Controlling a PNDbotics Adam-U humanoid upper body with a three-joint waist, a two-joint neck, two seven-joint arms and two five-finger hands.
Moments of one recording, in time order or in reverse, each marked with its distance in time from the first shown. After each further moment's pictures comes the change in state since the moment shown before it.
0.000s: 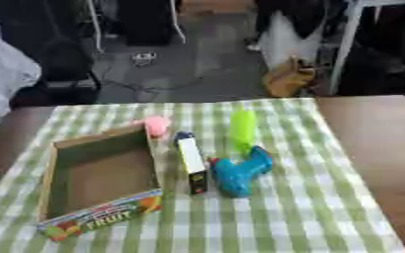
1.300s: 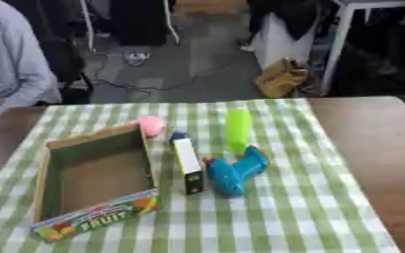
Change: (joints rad) left arm 0.000 -0.001 -0.002 0.000 0.000 0.006 -0.004; right arm -0.110 -0.251 0.068 0.000 0.110 0.368 0.306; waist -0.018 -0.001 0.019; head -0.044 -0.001
